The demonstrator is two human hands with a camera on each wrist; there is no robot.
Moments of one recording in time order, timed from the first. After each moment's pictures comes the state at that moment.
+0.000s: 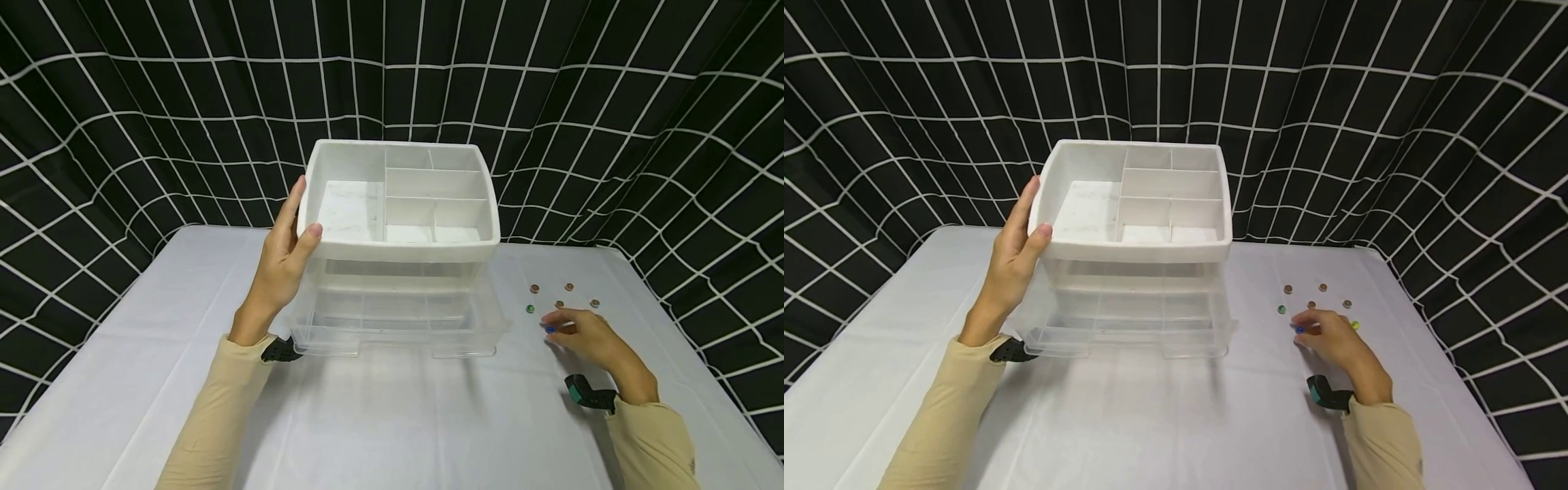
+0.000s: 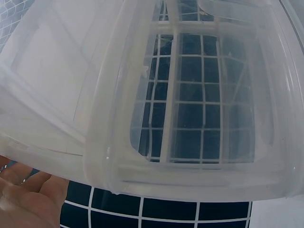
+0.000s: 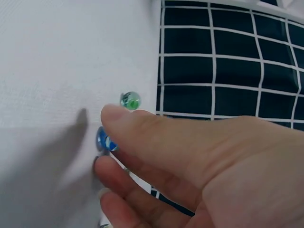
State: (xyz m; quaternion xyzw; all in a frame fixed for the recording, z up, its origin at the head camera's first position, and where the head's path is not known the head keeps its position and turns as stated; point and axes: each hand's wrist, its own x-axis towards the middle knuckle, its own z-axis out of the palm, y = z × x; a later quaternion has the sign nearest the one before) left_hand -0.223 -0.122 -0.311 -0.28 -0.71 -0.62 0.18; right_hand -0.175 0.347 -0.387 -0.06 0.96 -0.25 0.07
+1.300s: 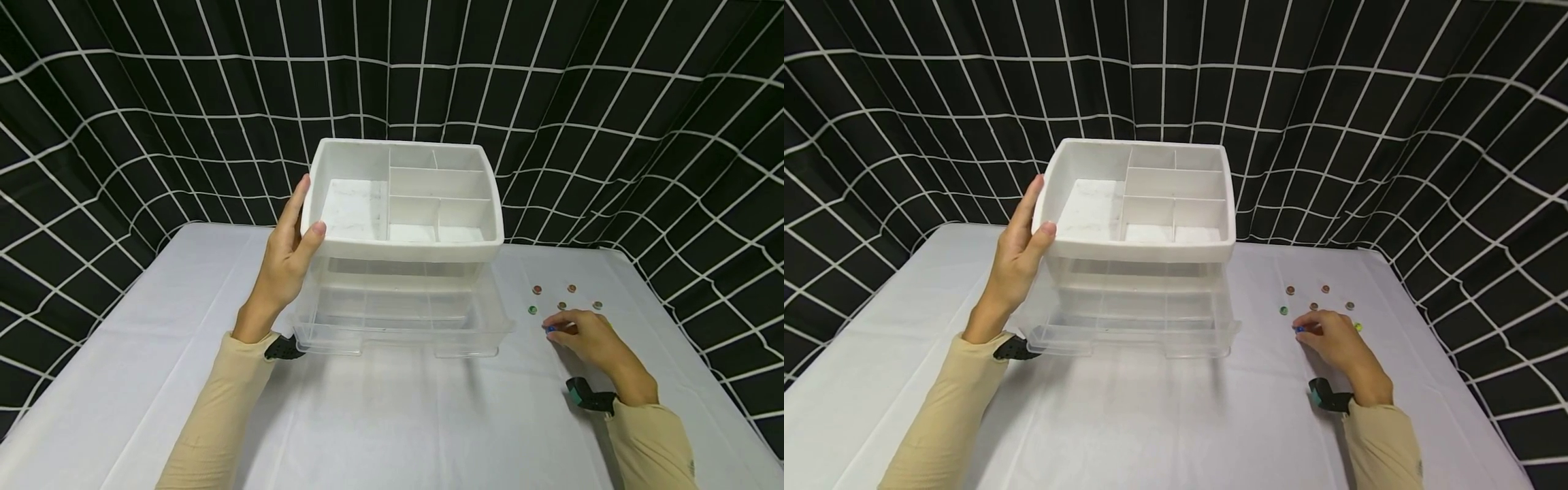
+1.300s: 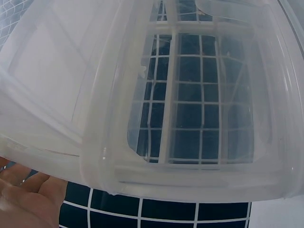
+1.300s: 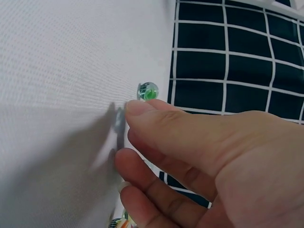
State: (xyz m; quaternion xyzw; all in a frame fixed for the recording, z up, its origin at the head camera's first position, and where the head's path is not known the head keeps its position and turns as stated) left_hand -0.224 -0.121 -0.312 -0.29 -0.70 -0.63 0.19; right_hand -0.177 0.345 -0.391 -0.06 0.97 -0.23 0.03
